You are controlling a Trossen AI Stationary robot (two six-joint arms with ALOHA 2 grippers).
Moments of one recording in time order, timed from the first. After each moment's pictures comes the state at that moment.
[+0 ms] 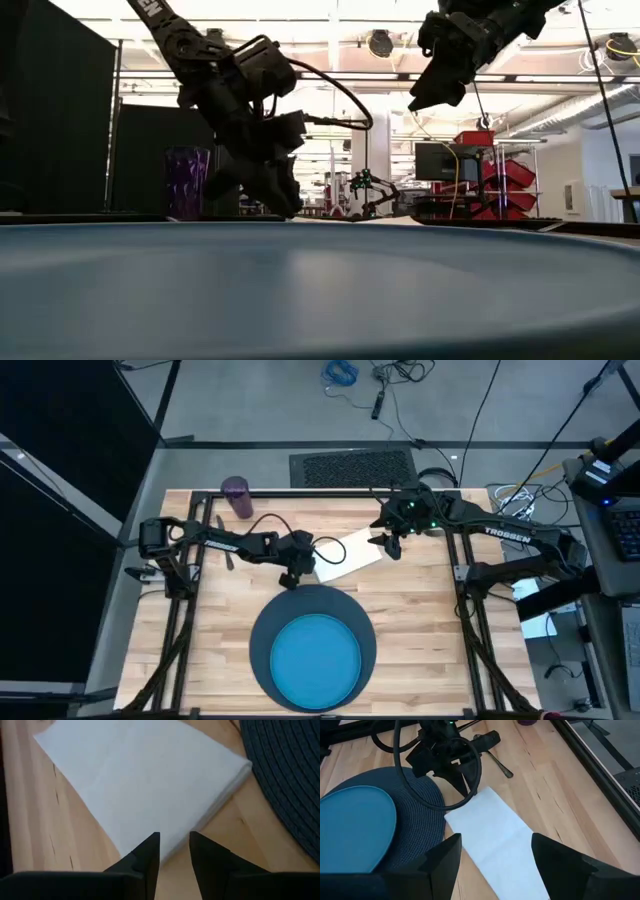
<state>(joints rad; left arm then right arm) 0.21 1.74 0.89 -0.05 -0.01 0.74 -0.46 1.16 0.93 -0.46 -0.29 -0.07</state>
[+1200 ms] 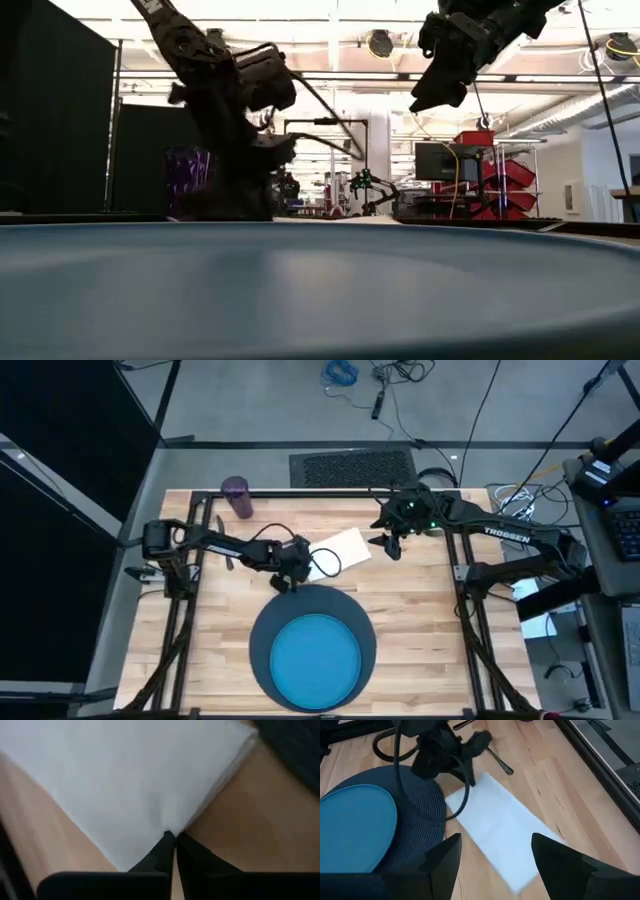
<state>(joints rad) 0.13 1.75 0.90 -0.29 -0.22 0.78 -0.46 1.16 0.93 -0.47 -0.29 -0.05</state>
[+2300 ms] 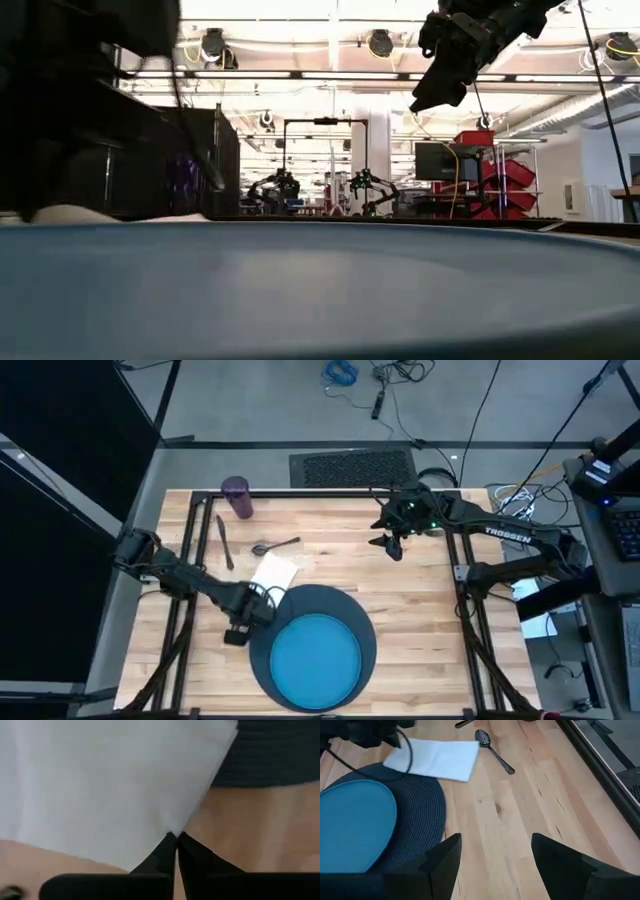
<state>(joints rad) -0.43 1.58 0.89 -0.98 0.08 -0.31 -0.46 1.16 0.93 -0.48 -0.29 -0.09</state>
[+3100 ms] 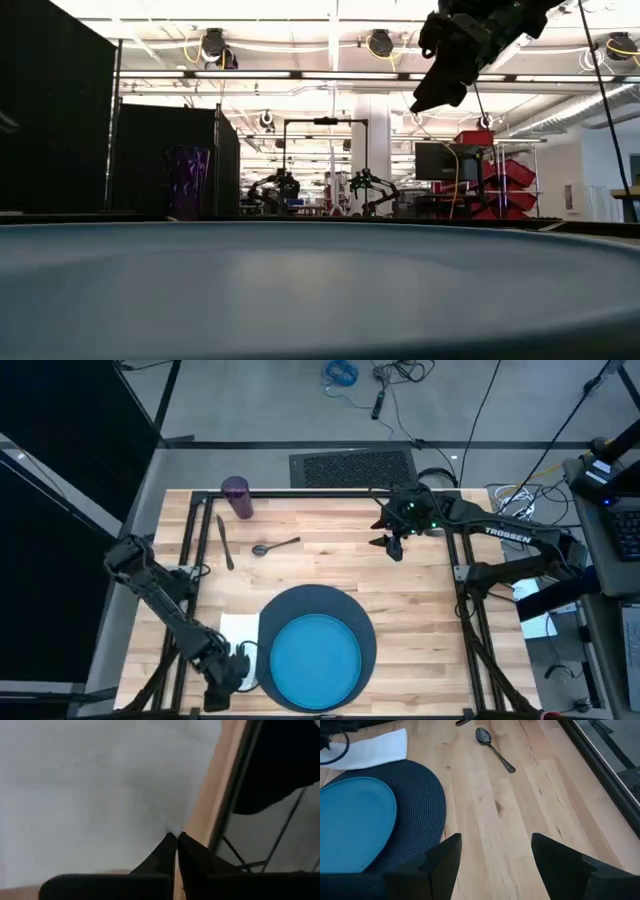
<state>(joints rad) -0.89 1.57 0.89 -0.52 0.32 -1.10 -0.46 1.16 0.93 -0.49 -0.29 -0.10</state>
